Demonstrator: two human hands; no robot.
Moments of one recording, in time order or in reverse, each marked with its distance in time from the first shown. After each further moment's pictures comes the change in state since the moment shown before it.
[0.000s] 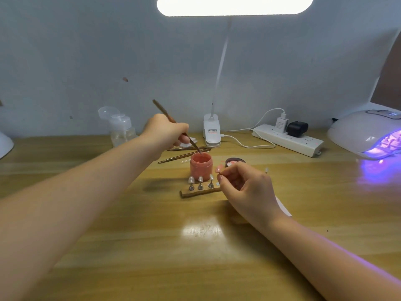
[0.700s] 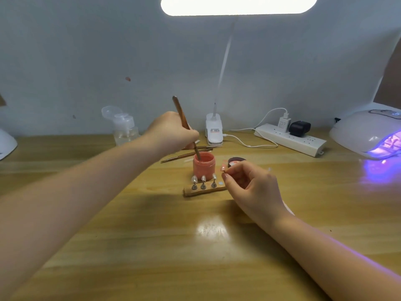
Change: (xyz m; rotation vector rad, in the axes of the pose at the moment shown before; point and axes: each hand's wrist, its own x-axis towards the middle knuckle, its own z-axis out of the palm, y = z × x) left_hand -0.036 0.017 -0.010 0.340 -0.073 0.224; right_hand 0.000 0.000 -0.003 0.002 -0.001 0.046
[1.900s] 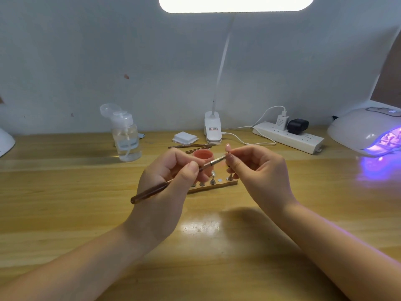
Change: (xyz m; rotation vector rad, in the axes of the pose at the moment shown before) left_hand -0.114 -0.020 0.031 -0.804 0.125 0.336; right_hand 0.010 -0.019 -0.015 0.344 0.045 0.097
